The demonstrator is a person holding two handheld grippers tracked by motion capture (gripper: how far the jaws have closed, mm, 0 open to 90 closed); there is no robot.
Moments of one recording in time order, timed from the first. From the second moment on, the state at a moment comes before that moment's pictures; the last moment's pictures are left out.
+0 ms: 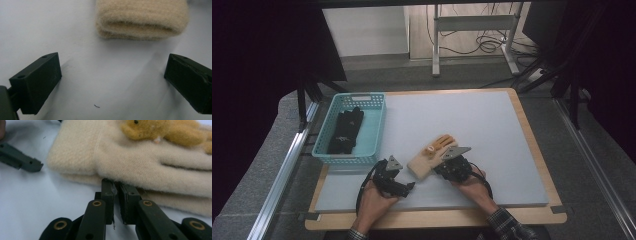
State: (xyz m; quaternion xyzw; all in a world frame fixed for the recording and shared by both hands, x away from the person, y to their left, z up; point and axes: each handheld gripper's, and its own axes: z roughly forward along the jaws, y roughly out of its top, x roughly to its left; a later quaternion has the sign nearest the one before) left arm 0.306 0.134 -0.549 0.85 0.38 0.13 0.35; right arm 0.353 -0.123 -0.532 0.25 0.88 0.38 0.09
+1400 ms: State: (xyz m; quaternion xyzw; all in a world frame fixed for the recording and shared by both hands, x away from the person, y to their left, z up) left arm 0.306 0.134 -0.550 0.85 0.38 0.13 0.35; right arm 0.350 -0.259 -0.512 0.37 0.83 0.38 0.18
